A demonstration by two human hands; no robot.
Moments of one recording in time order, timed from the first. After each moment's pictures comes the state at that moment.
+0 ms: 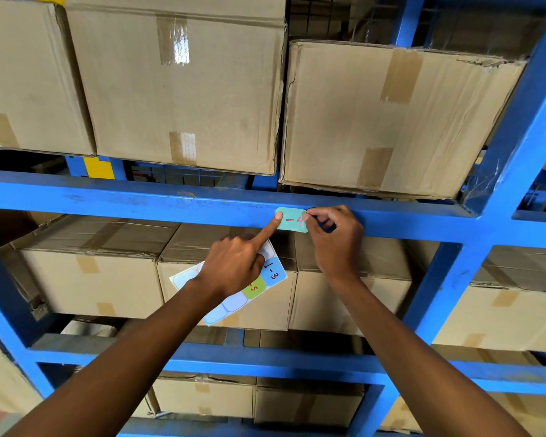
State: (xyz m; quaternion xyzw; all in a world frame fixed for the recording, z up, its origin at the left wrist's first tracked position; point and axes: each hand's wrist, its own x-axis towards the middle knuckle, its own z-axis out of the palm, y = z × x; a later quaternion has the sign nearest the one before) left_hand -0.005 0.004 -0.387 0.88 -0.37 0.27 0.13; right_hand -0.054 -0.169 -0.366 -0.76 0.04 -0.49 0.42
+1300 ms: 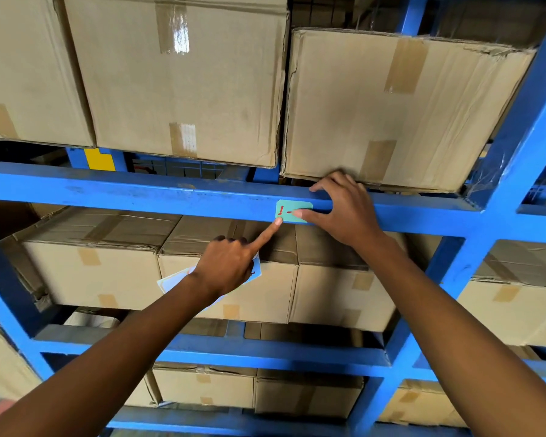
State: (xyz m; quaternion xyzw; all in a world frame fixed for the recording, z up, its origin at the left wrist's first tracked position) left_hand 0.003 0.013 -0.407 0.89 -0.37 0.26 -0.02; right_hand -0.041 -0.213 -0.326 -0.94 -0.05 -0.33 0.10
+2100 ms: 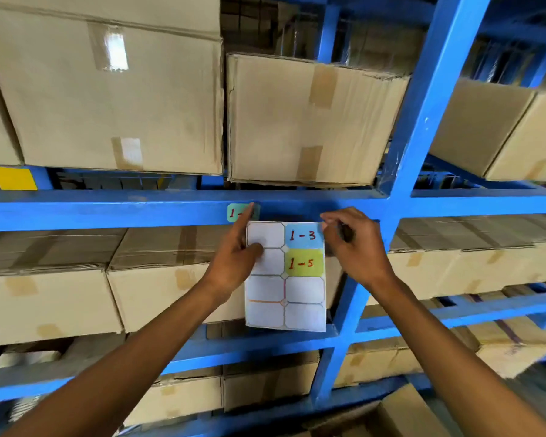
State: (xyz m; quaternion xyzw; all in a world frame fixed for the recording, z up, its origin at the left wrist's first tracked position) left_hand -0.073 -0.042 -0.358 0.68 -0.30 -0.10 0.66; right_hand -0.179 -0.227 -0.329 -0.87 0.06 -0.39 0.30
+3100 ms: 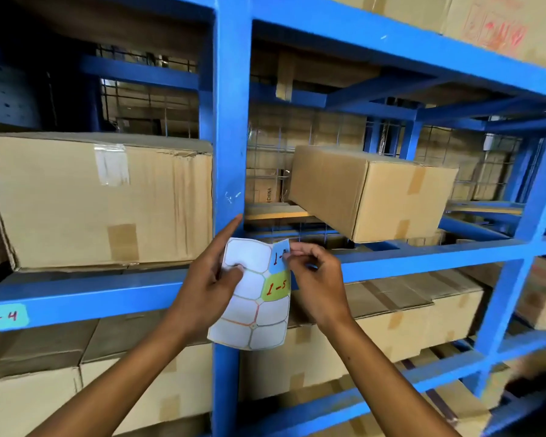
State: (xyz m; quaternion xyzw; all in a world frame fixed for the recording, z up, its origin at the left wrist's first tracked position) left_hand -0.195 -0.314 -0.259 0.63 -0.47 0.10 0.61; right_hand -0.269 -0.469 -0.265 -0.68 0.09 -0.45 0.57
